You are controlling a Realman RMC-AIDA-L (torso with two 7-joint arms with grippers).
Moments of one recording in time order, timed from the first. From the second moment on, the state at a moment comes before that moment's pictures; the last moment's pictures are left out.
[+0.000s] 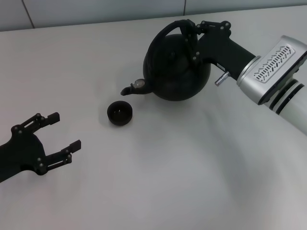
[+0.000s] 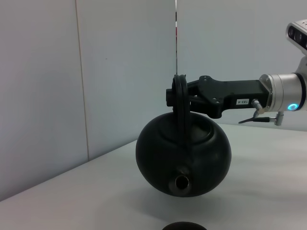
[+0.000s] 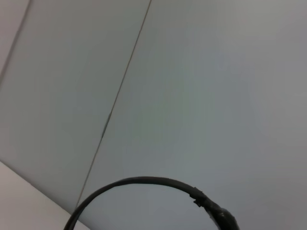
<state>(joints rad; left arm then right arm) -0.37 -2.03 0.58 0.35 1.88 1.56 -0.72 0.67 2.07 0.50 0.06 -2.33 -1.16 0.03</state>
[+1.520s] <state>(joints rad) -0.37 -2.03 0.58 0.35 1.88 1.55 -0.73 0.70 2.07 0.48 0.04 -2.33 -1.16 -0.03</state>
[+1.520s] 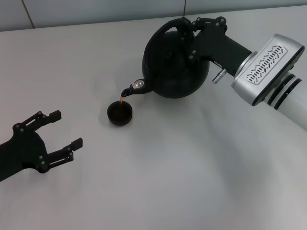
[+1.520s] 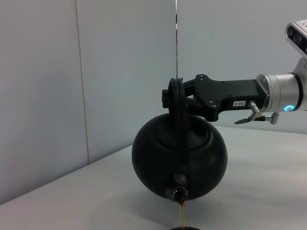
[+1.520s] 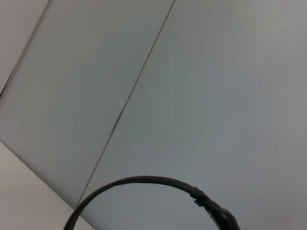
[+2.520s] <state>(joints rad) -0.38 -2.03 0.58 0.35 1.88 1.55 -0.72 0.70 2.07 0.49 0.04 -2.32 -1.18 0.26</state>
